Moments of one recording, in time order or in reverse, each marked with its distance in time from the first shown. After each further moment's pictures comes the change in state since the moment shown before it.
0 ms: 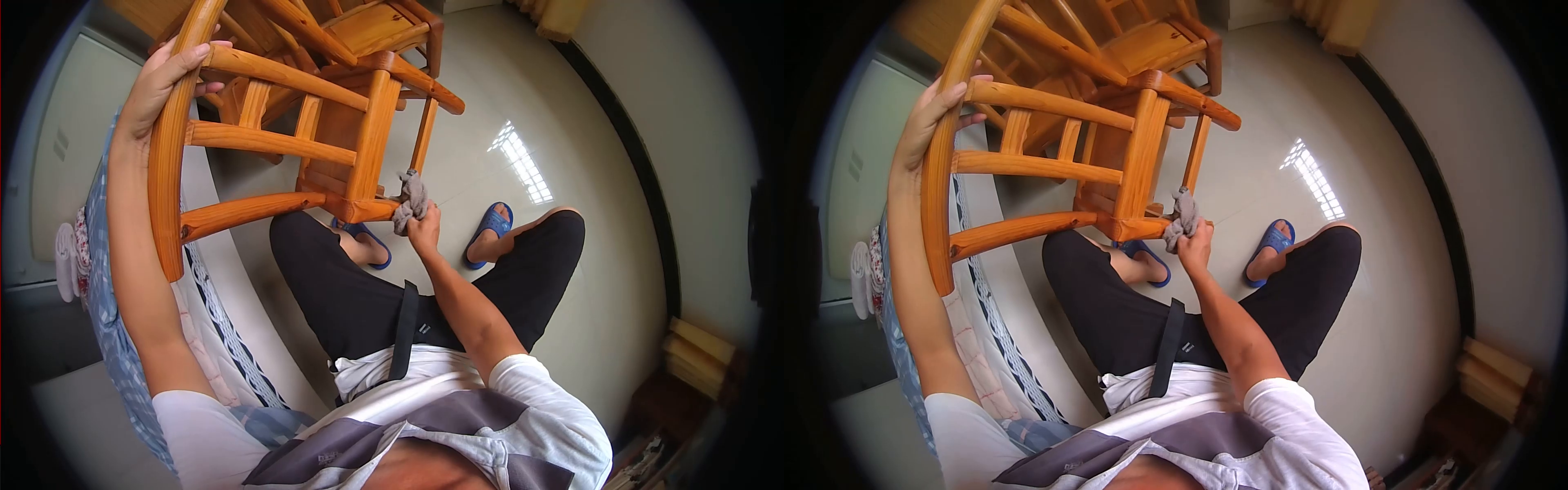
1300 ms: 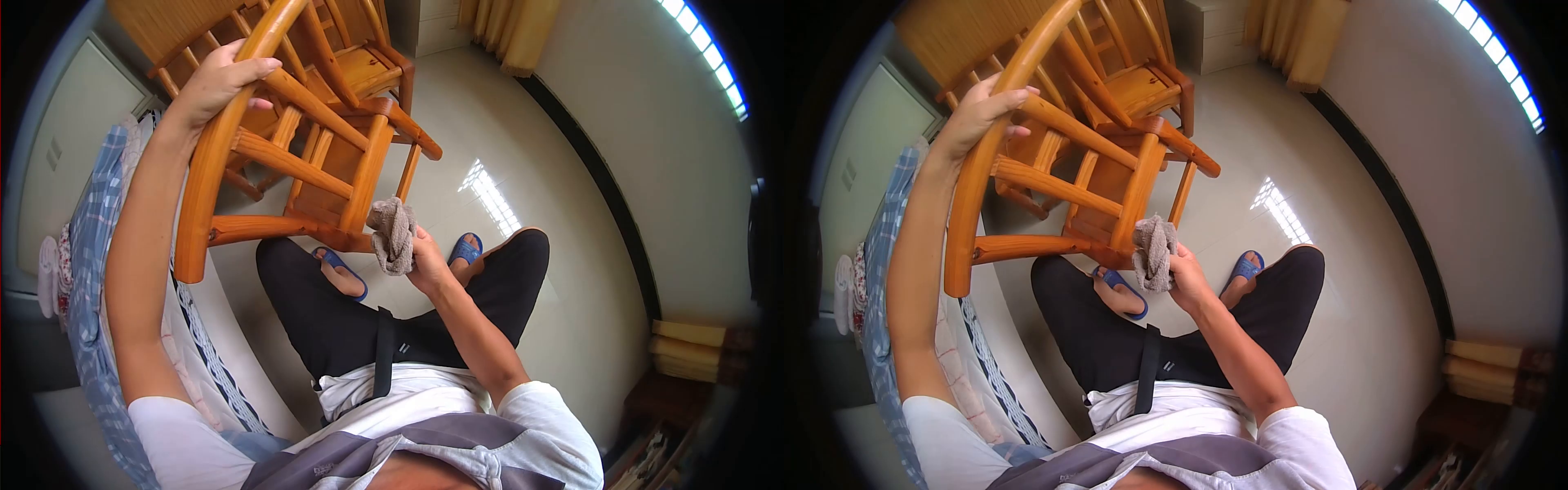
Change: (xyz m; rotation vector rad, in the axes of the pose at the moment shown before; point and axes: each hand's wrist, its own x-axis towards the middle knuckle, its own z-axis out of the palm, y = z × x) left_hand 0.032 0.013 0.024 0.010 -0.058 -0.033; right_hand 0.031 -0.163 -0.119 1.179 -0.575 0.613
